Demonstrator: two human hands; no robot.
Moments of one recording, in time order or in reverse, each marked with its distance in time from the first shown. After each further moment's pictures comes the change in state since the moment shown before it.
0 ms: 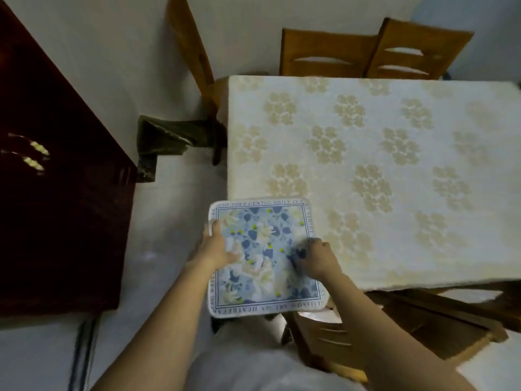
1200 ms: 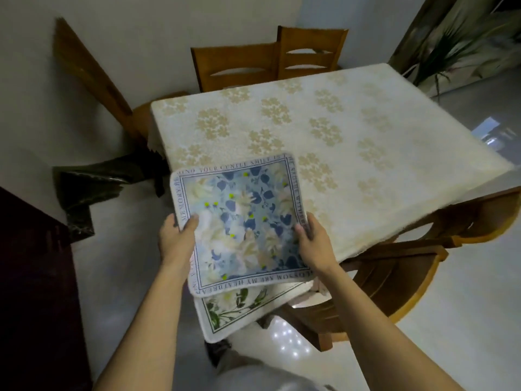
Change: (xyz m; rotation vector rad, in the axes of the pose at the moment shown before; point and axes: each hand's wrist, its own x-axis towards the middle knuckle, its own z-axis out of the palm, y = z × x) left_hand 0.010 0.042 -0.044 -1.027 0.230 0.186; right_hand -0.062 -0.008 -0.013 0.662 0.556 -0.187
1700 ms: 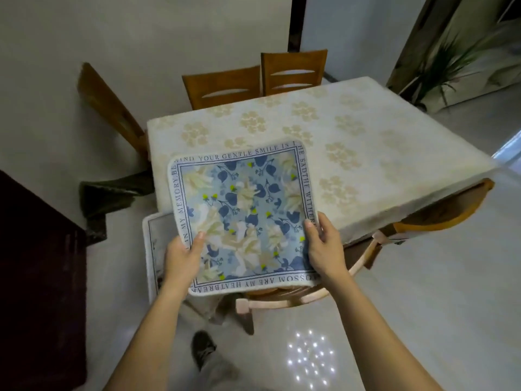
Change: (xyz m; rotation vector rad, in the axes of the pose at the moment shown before) left_hand -0.199 -0.047 0.094 0.326 -0.068 0.314; right_hand -0.088 0.061 -0.175 0.385 0.079 -0.175
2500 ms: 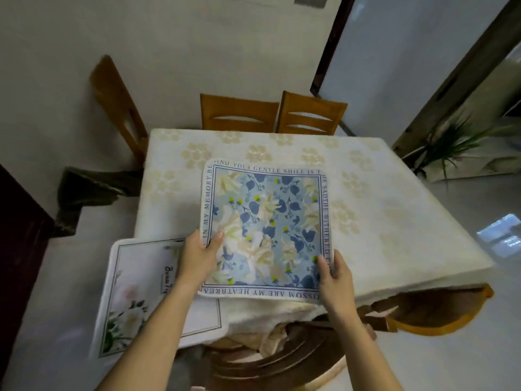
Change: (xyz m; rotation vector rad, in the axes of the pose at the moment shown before) left_hand 0.110 0.049 0.084 -0.192 0.044 0.040; right_hand 0.128 0.011 -0.035 -0.213 0.009 0.102
